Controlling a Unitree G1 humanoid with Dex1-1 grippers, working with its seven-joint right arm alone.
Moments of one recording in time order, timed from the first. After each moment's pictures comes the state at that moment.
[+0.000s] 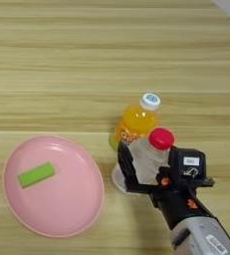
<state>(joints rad) 0.51 -0.18 -0.46 -0.83 0.37 0.60 0.27</state>
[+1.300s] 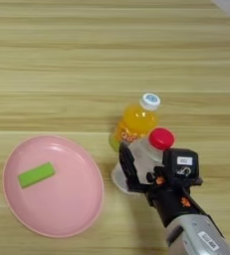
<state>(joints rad) 0.50 -0.18 -0.42 -0.78 0.35 0.56 0.27</state>
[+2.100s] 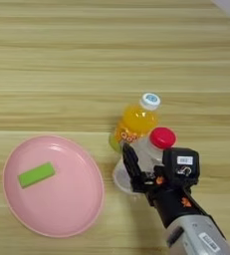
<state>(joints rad) 0.51 -0.19 -0.42 -0.85 0.35 0.58 0.25</state>
